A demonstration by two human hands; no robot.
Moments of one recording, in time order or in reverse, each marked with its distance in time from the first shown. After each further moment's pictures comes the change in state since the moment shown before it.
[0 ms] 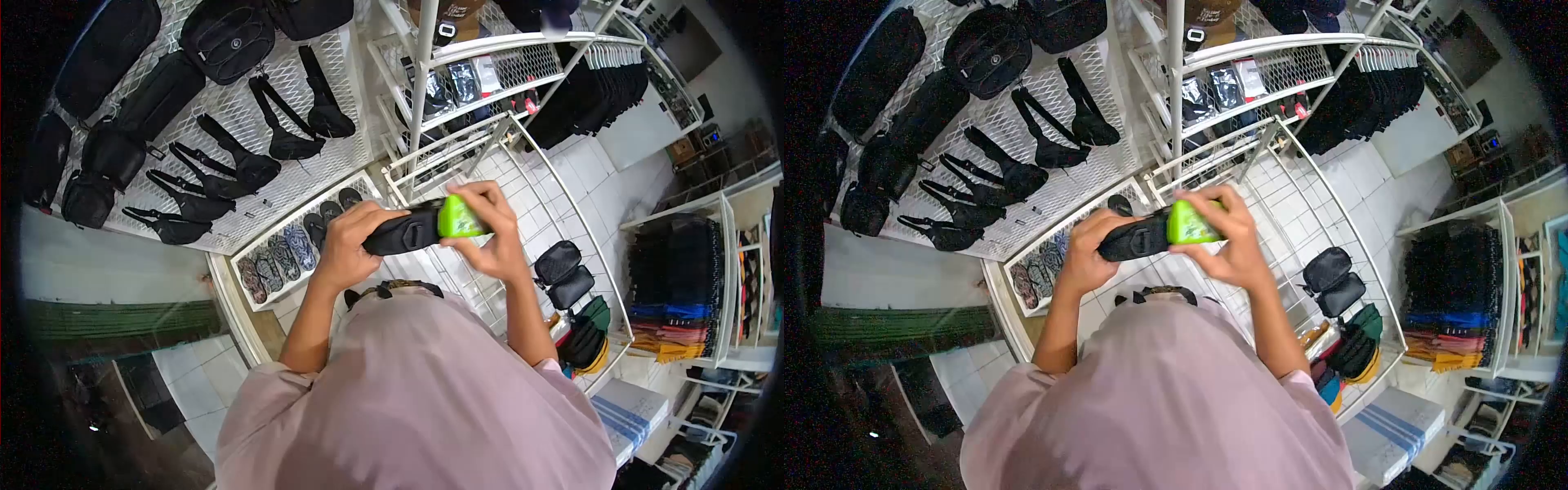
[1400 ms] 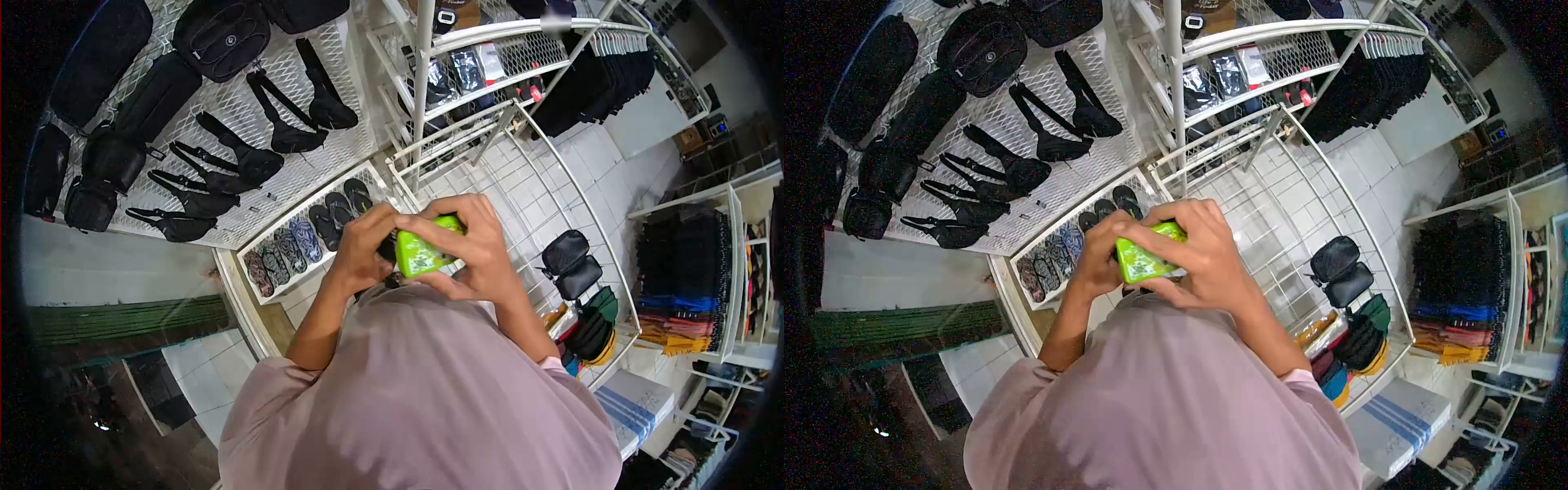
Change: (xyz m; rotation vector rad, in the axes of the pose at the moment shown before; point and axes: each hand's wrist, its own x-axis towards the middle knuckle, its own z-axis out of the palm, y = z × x) left_hand -0.014 -0.008 0.014 -0.052 -0.075 0.039; right_hand 0.003 -0.041 0.012 -0.134 -0.074 -0.223
